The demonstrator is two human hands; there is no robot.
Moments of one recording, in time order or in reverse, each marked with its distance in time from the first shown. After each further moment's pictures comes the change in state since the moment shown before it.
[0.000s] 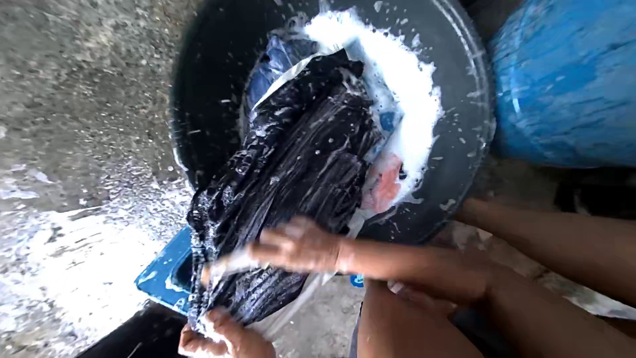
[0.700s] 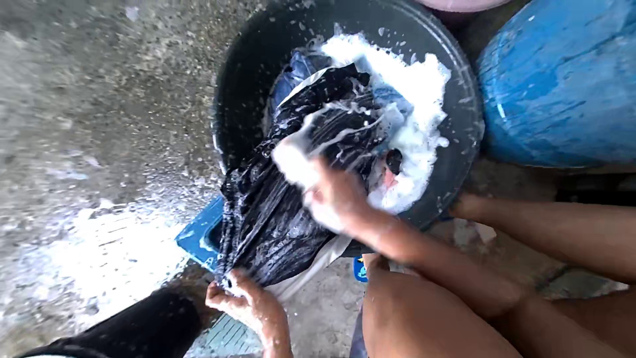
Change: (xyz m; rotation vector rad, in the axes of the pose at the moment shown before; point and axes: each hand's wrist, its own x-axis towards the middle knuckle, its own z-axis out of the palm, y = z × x) left_hand -0.003 0.003 0.003 -0.052 0.020 -0.016; right_hand 0.013 -0.011 -0.070 0.166 -0.169 0.488
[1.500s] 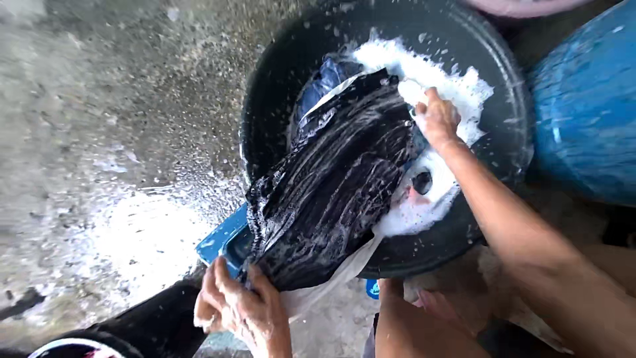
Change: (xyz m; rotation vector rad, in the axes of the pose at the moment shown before) left_hand 0.026 0.047 0.000 0.702 -0.054 0.469; right_hand 0.147 0.164 -0.115 -0.405 0.263 0.507
